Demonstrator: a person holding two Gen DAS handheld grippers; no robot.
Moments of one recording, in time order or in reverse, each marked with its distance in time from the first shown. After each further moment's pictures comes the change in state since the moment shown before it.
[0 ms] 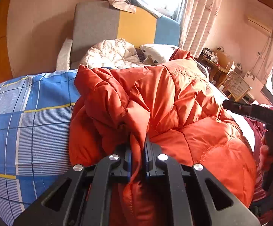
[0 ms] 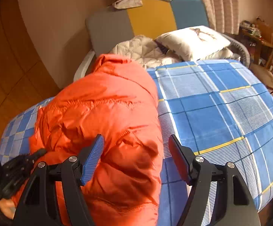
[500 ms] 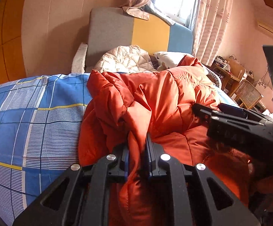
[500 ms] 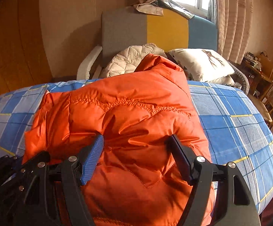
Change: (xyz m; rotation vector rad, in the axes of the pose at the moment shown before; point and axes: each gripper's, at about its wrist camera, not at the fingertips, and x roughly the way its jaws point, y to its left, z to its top) left arm -0.014 -0.006 -0.018 -0.032 -0.063 0.114; right arm 0.034 0.086 -0.016 -0.213 -0.045 -0.119
